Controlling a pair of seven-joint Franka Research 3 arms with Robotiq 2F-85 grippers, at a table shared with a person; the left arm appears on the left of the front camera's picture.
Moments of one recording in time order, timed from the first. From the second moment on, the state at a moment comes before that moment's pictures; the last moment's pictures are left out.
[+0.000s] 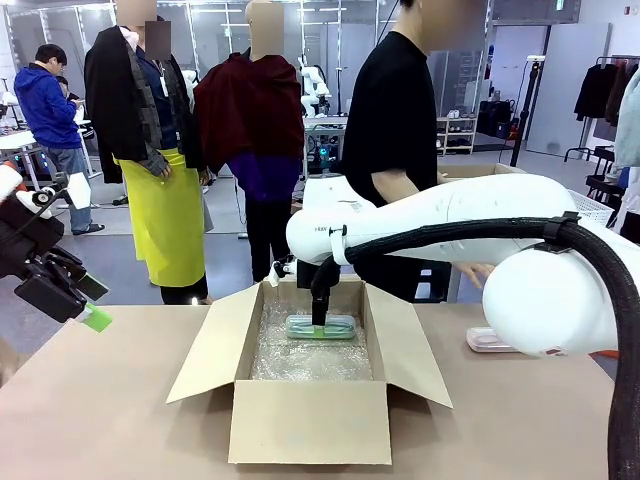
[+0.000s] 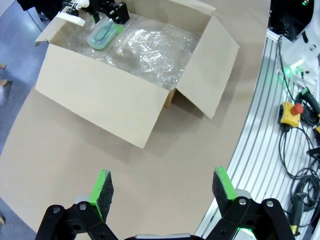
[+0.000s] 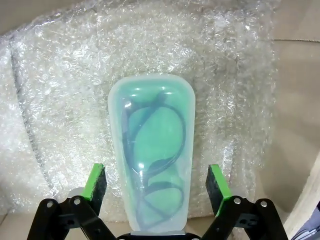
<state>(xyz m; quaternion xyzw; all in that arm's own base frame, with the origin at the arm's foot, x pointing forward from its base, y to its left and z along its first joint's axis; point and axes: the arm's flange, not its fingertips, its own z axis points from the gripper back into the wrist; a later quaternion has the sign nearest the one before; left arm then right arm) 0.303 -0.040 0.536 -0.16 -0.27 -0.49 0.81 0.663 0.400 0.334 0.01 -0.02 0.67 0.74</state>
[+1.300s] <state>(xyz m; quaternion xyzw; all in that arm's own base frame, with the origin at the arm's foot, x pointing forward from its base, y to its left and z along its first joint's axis) 0.303 -0.040 0.536 -0.16 -0.27 -0.49 0.81 0.550 0.305 0.477 -0.03 -0.06 0.51 0.86</state>
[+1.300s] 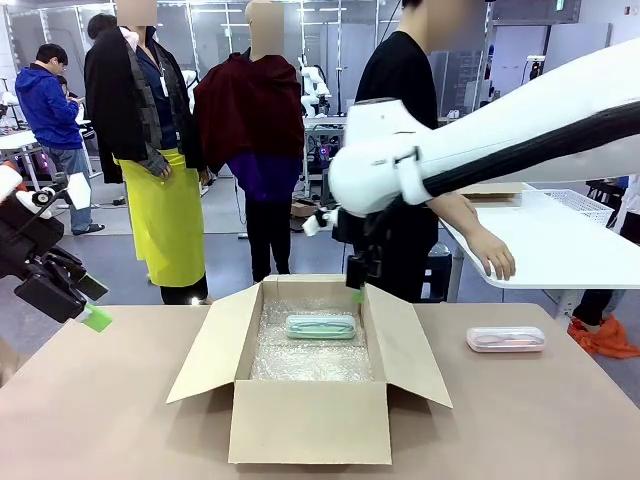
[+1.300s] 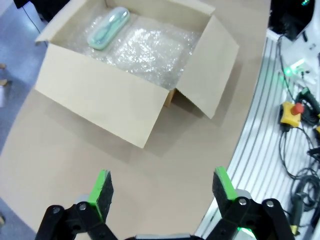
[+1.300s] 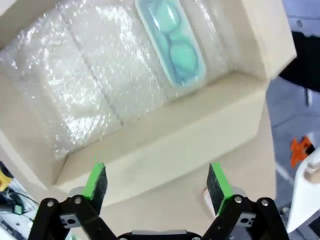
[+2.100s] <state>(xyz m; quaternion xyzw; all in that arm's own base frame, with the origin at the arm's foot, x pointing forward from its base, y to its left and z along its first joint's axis) 0.303 -0.040 0.535 -0.16 -0.27 -0.49 0.81 0.454 0.069 0.479 0.00 -0.12 0.18 0.98</state>
